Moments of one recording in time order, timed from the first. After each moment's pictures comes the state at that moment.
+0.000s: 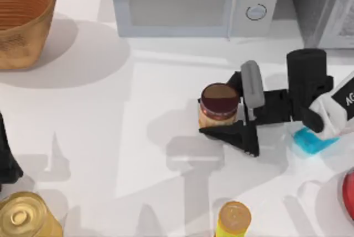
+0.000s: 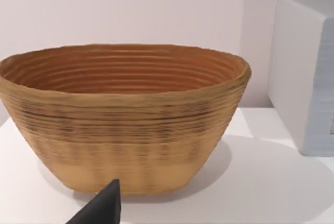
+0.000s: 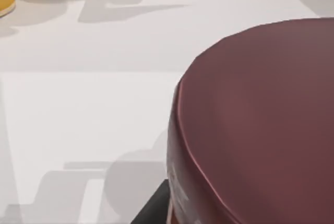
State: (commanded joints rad) left arm 0.00 0.00 0.00 0.00 0.00 0.00; right arm 0.29 2.32 1.03 0.74 -1.19 -0.52
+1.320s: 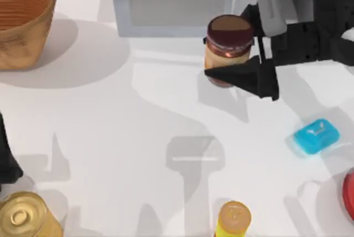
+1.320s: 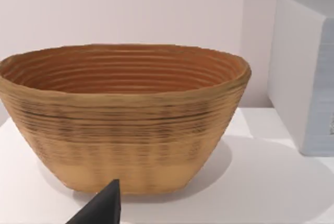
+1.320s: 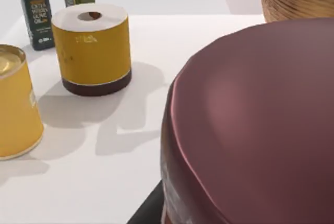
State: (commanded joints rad) left arm 0.00 0.00 0.00 0.00 0.00 0.00; right arm 0.29 1.90 1.14 0.21 -1.20 -0.52
